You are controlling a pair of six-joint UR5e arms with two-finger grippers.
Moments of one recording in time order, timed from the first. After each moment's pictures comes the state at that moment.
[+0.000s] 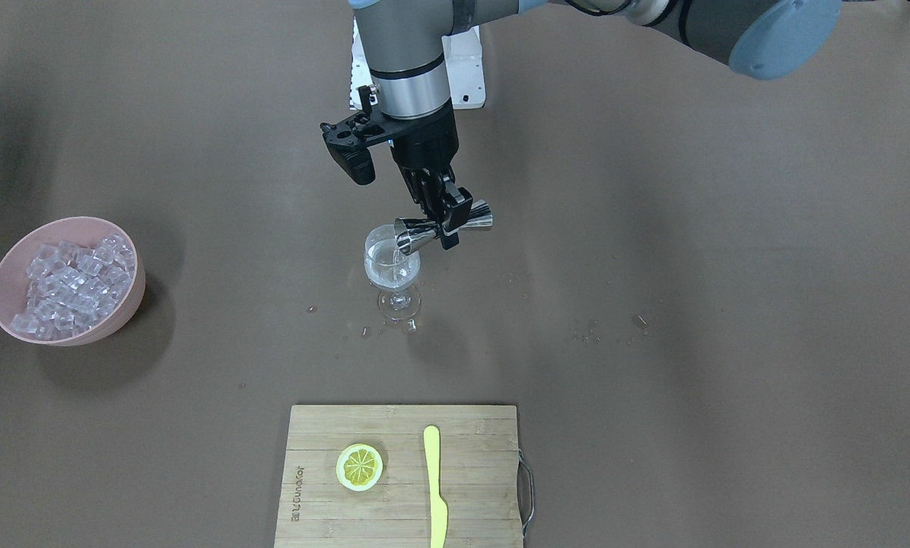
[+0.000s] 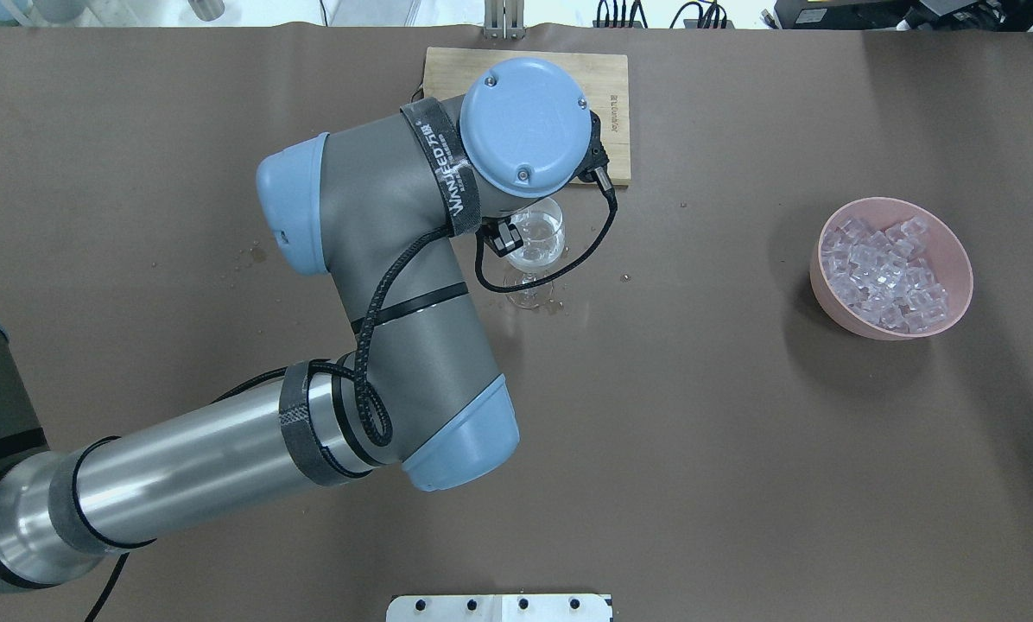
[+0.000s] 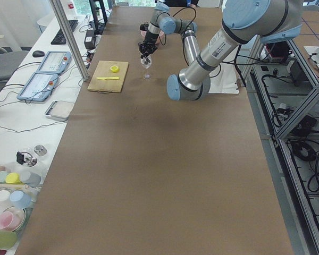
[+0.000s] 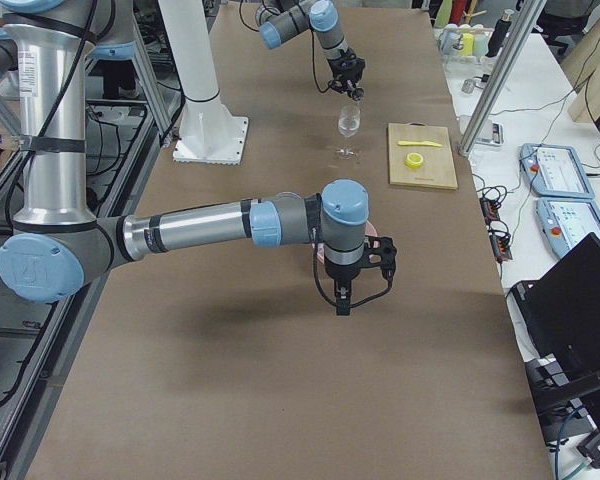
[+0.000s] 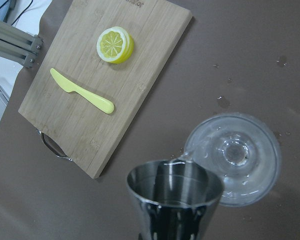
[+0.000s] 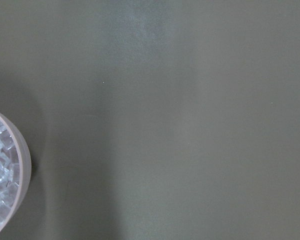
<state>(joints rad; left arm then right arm) -0.54 -2.60 -1.63 -1.18 -1.50 -0.12 1.52 -1.62 1.83 -1.63 2.27 0.12</state>
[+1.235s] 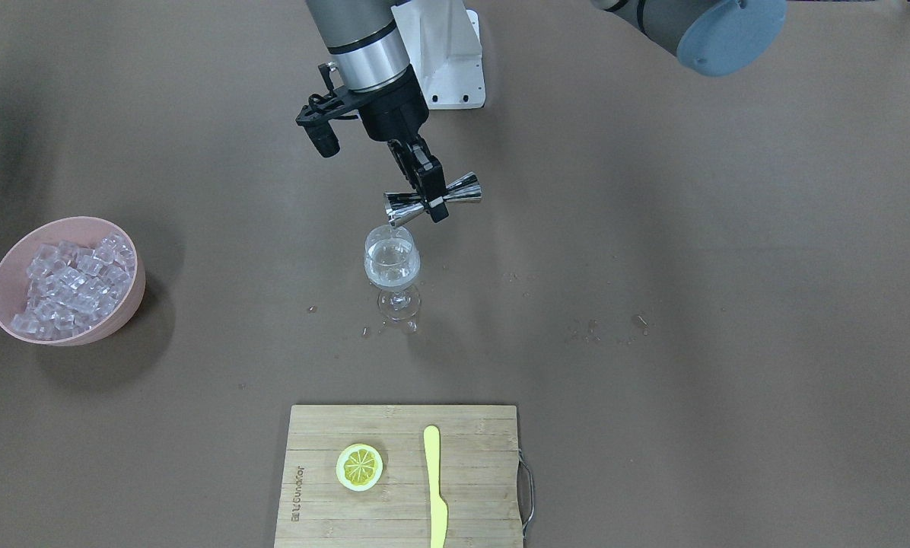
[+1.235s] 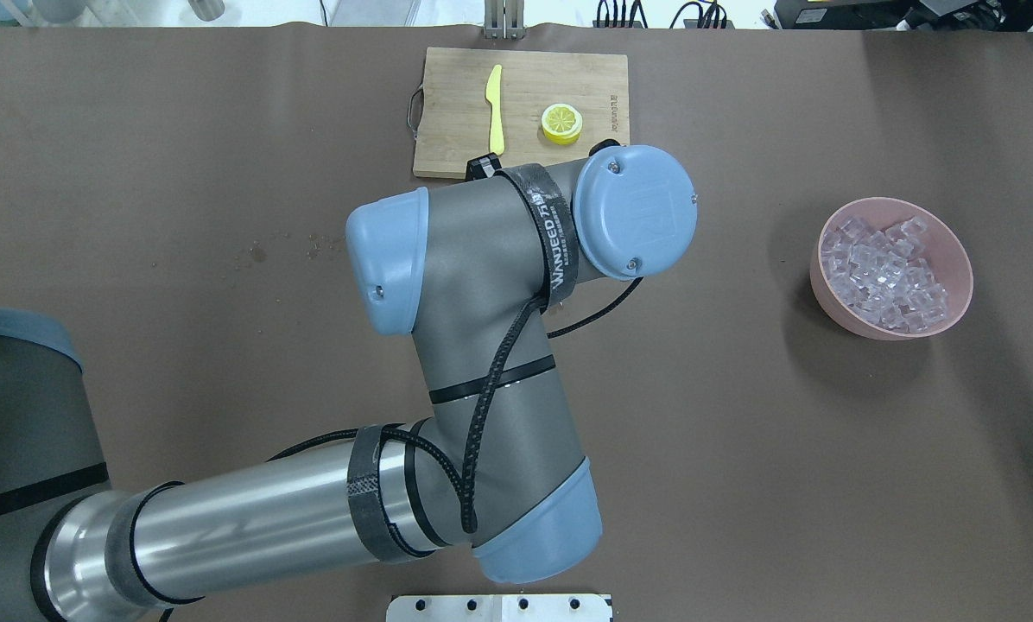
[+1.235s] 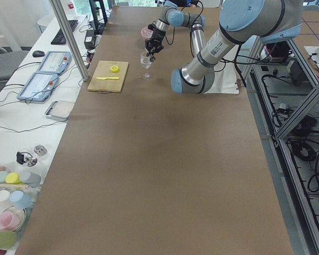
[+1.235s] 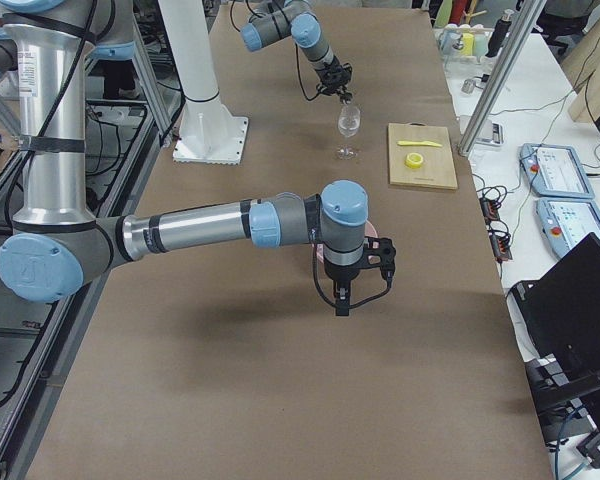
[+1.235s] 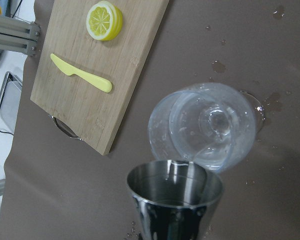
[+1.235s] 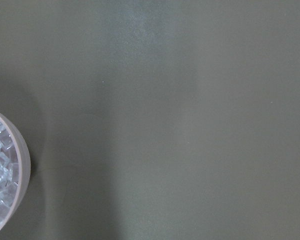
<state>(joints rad) -0.44 -2.69 -1.59 -0.97 -1.33 -0.11 1.52 -1.63 1.83 -1.63 2.27 0.12</state>
